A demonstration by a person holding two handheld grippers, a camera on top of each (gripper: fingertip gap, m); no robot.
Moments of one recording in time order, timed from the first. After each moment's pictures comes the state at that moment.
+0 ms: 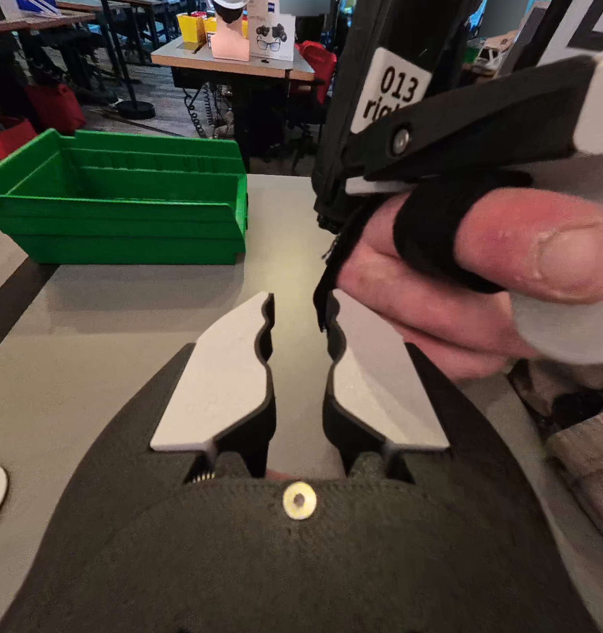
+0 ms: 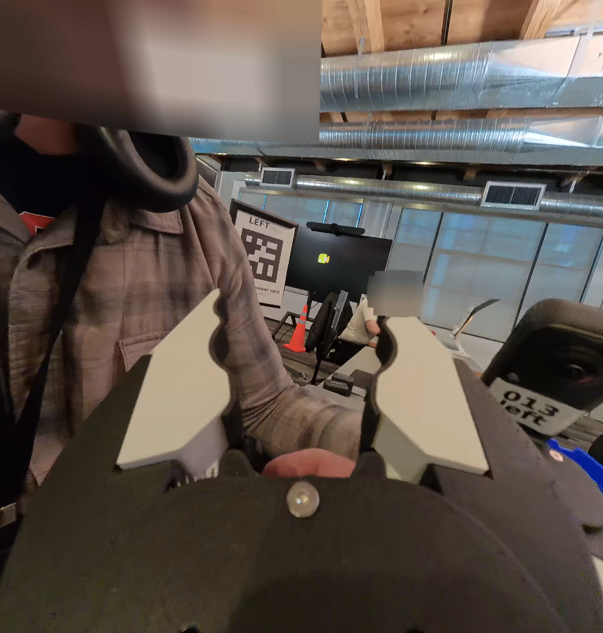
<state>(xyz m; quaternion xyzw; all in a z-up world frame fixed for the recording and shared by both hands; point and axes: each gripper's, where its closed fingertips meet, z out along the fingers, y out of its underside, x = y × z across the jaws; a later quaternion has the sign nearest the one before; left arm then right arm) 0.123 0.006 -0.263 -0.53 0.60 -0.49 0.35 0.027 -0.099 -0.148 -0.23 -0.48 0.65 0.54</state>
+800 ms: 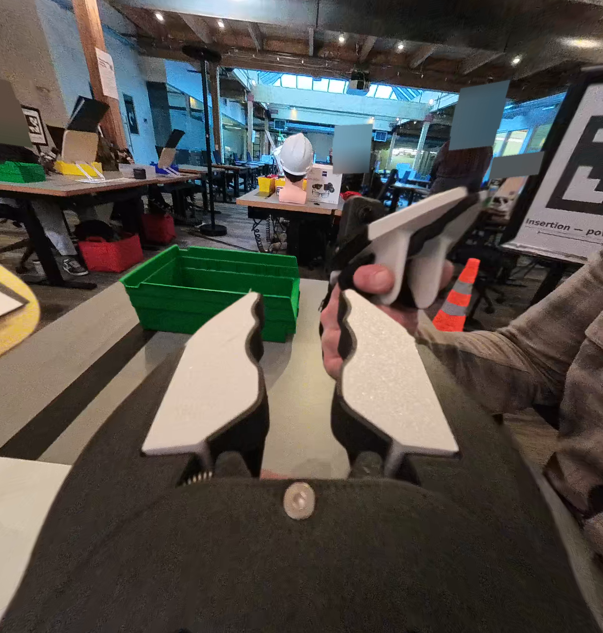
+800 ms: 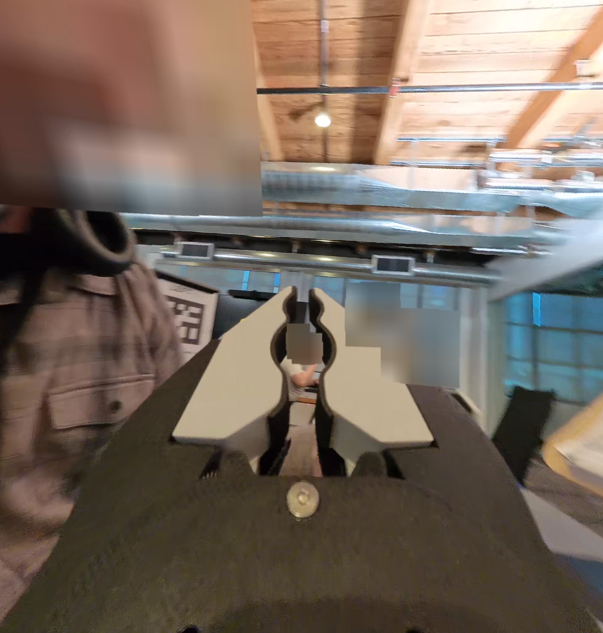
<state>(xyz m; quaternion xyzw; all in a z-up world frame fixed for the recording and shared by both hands) 0.083 0.053 -0.193 -0.50 0.48 -0.55 0.47 0.094 -0.034 -0.131 -0.24 -0.33 0.64 0.65</state>
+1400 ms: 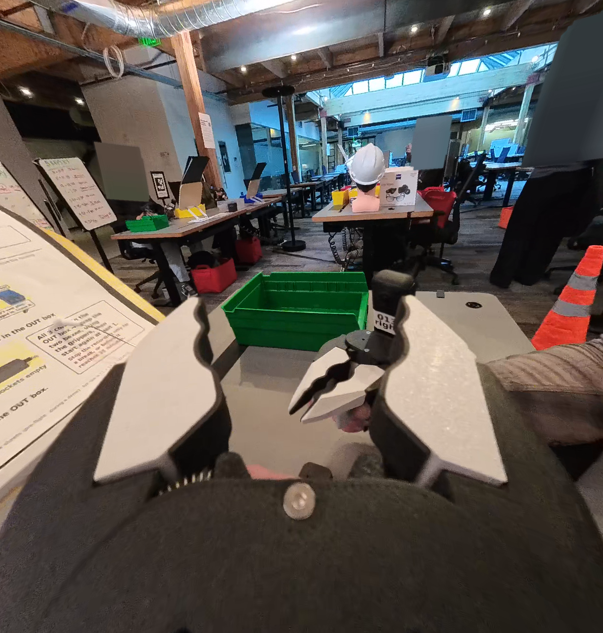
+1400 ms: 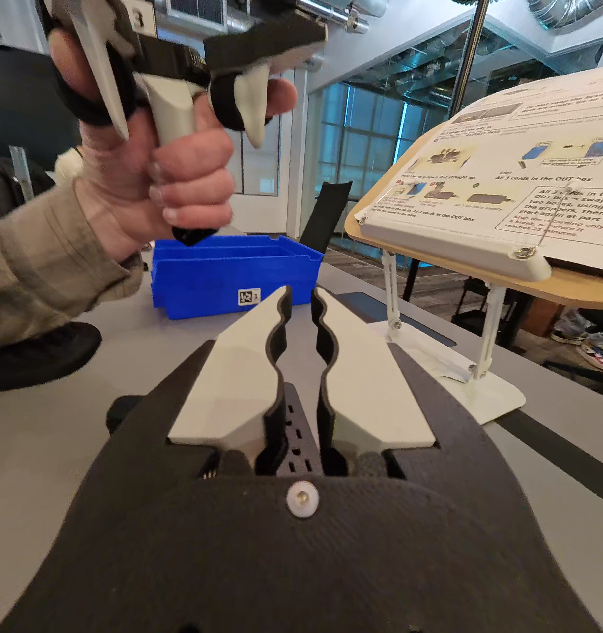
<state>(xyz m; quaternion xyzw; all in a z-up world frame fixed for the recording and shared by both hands) 0.044 0.070 -0.148 -0.50 0.46 -0.44 0.59 0.057 0.096 -0.268 -0.56 -0.34 0.34 0.67</state>
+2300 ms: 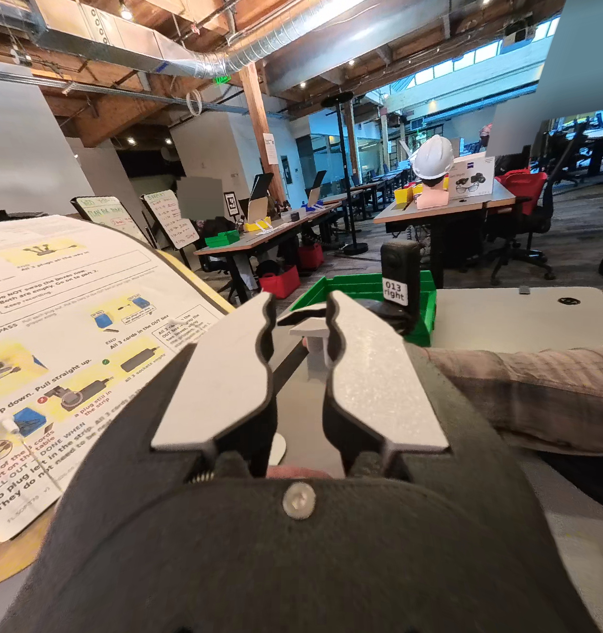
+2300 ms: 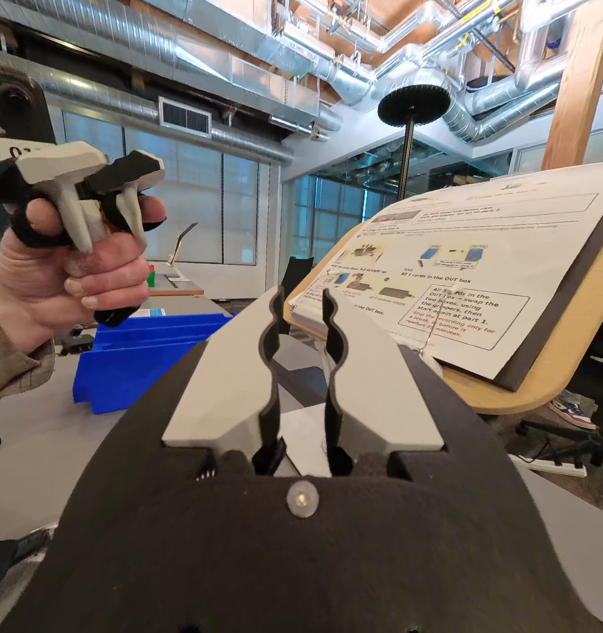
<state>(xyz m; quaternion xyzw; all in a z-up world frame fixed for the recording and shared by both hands) 0.007 0.096 -0.133 -0.50 0.44 -0.35 0.66 0.078 0.171 -0.197 -0.49 -0.28 0.35 0.75</state>
